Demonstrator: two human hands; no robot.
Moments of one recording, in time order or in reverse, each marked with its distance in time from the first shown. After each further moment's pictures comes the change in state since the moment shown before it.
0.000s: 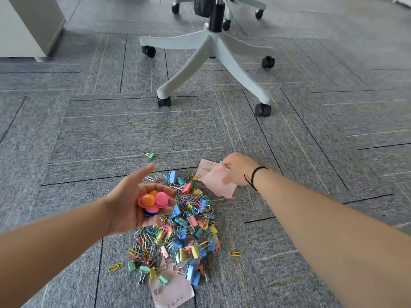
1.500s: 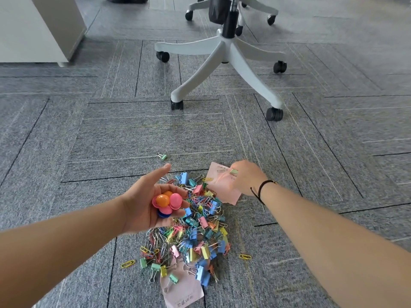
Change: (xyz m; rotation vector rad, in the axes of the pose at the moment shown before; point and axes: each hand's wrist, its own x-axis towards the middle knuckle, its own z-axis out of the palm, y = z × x) left_hand -0.018 0.003 0.013 0.045 0.018 -0.004; right_hand -0.007 -0.005 0.020 0.134 0.126 -0.006
